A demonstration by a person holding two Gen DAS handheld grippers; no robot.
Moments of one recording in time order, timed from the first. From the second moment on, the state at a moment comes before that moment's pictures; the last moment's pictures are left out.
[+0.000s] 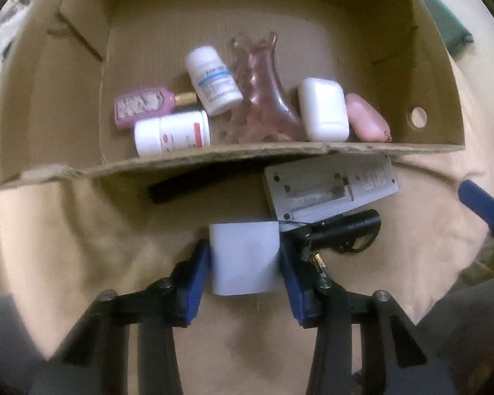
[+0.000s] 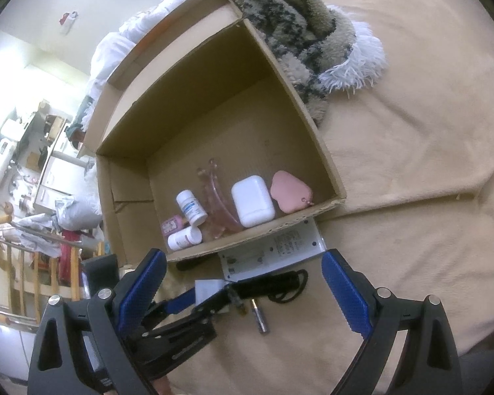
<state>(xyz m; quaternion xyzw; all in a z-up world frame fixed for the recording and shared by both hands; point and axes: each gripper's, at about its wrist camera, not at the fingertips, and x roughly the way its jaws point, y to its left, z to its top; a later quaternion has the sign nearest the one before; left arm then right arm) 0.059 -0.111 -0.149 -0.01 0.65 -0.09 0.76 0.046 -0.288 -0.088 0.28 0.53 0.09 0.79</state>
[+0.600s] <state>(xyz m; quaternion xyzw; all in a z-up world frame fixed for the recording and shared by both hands) 0.049 -0.058 -0.145 -0.01 0.66 -0.05 0.75 0.045 -0.224 -0.147 0.13 0.67 0.14 0.71</state>
